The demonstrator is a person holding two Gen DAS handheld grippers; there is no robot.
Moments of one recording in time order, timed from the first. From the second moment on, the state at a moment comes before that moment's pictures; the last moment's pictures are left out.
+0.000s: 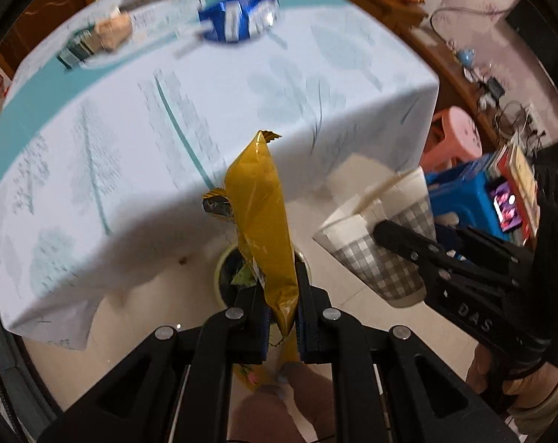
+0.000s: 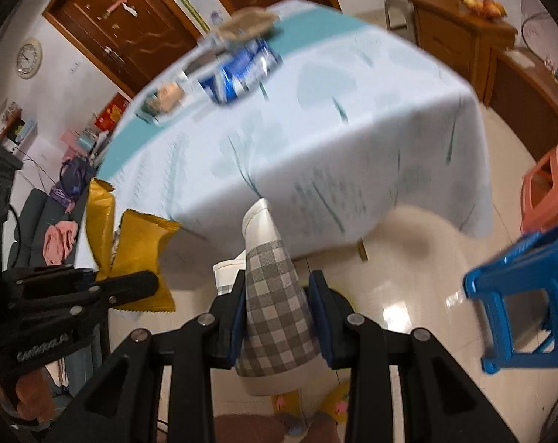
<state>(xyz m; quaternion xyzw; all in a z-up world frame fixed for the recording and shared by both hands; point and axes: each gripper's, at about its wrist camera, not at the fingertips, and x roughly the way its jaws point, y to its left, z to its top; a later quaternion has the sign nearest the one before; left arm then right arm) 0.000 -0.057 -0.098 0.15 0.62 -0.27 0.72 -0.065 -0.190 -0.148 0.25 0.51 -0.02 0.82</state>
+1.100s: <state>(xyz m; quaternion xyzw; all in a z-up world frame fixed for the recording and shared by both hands) -0.001 0.009 -0.342 0.16 0.63 -0.23 0.72 -0.043 -0.140 -0.413 0.29 0.60 -0.04 0.74</state>
